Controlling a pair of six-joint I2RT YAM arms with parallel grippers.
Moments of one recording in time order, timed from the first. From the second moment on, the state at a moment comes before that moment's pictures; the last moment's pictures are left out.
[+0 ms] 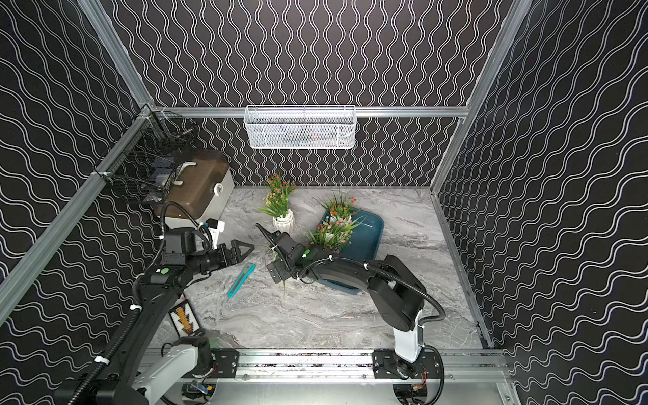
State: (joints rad) left arm 0.06 0.96 0.77 -0.51 0.65 -0.42; right arm 0.99 1.90 1.38 -0.42 0.19 0.29
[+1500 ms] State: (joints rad) left arm 0.06 0.97 0.75 -0.49 0.68 -0.42; right arm 0.98 1.80 1.33 -0.24 0.21 0.25
